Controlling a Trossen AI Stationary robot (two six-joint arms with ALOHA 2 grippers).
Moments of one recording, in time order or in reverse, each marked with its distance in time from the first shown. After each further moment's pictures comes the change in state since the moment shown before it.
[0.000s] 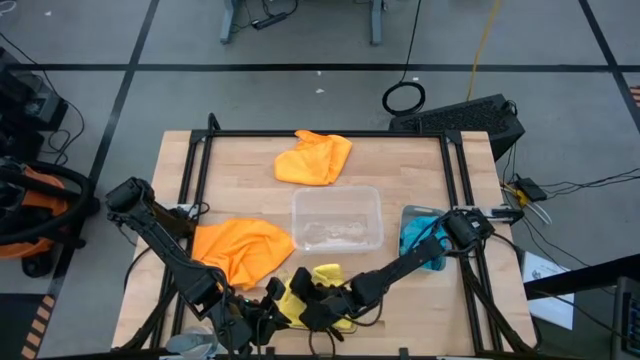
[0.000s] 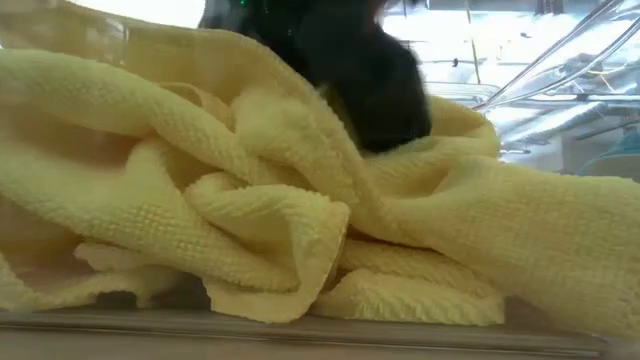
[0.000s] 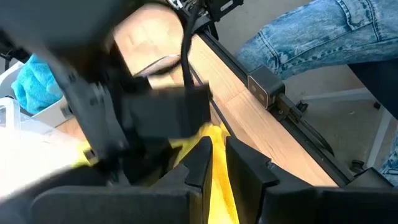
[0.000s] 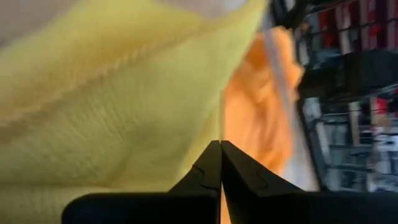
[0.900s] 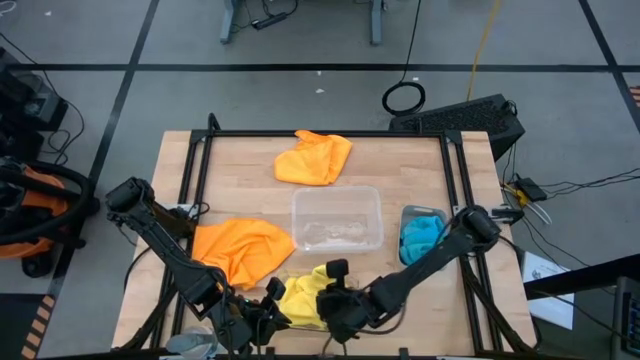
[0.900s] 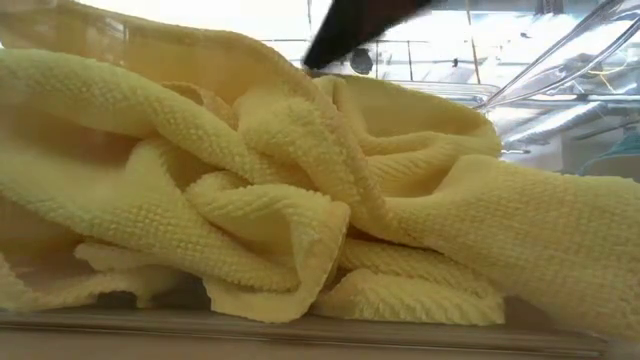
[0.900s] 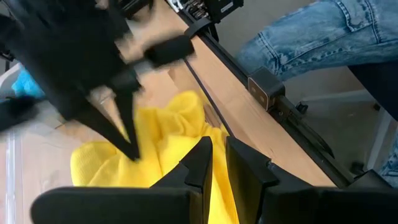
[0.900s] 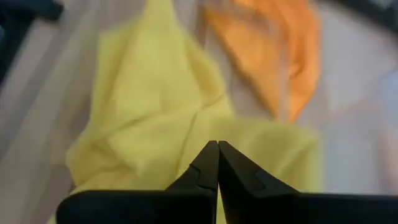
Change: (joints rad) left arm 0.001 0.000 0.000 0.005 0.000 0.000; right arm 0.082 -0.145 0.029 -0.468 -0.002 0.990
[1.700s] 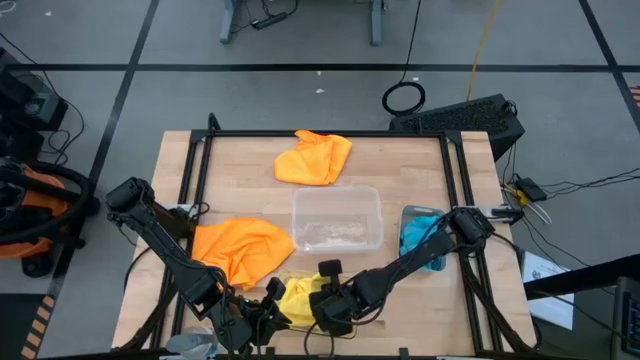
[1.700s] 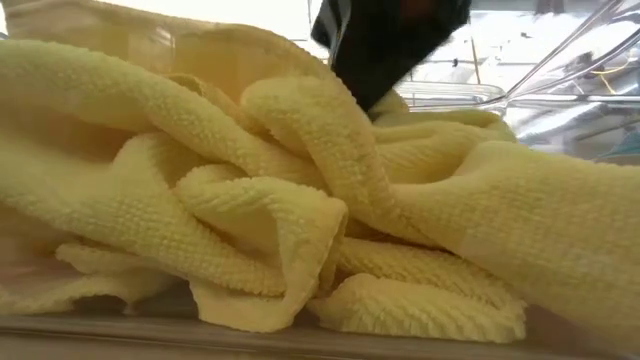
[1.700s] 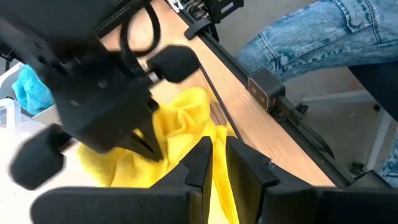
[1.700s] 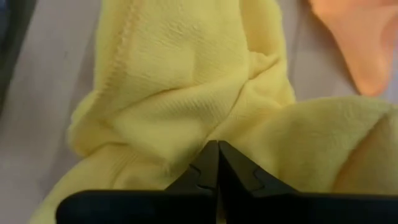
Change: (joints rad) left arm 0.000 0.000 0.000 0.002 0.000 -0.001; right arm -0.073 0.093 0.115 -0.147 -0.281 0.008
